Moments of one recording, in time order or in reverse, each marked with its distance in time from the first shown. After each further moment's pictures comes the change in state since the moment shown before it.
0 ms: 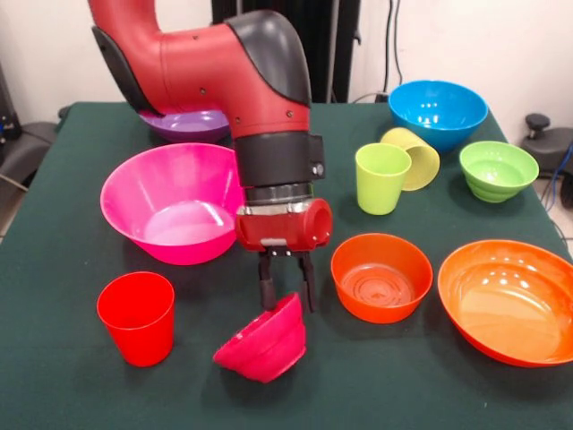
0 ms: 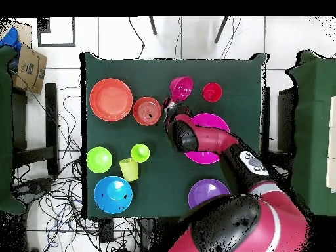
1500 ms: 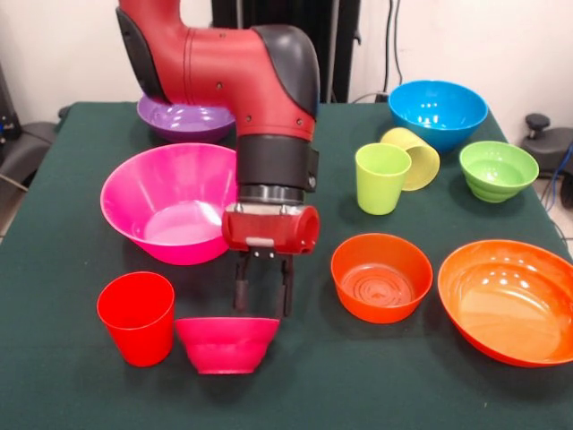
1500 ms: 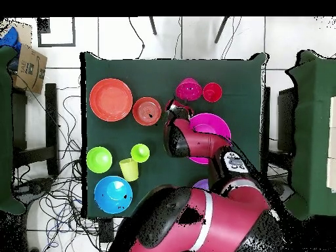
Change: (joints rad) arm 0.197 0.010 -0.273 -0.032 0.104 -0.215 0.000
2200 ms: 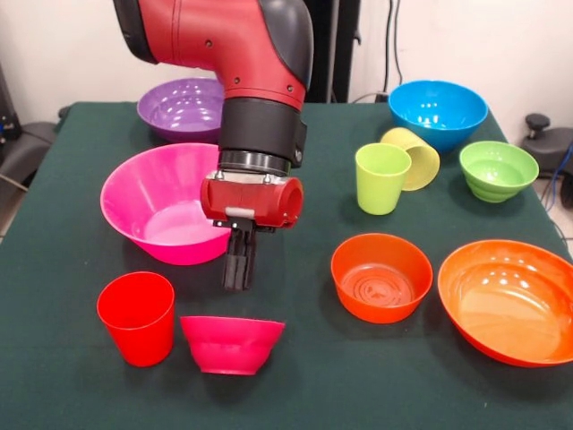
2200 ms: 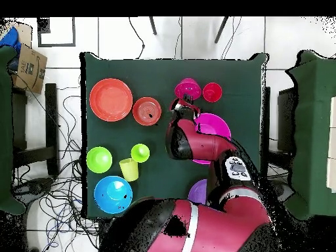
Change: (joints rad) arm 0.042 -0.068 -0.079 0.032 0.030 -0.011 0.000
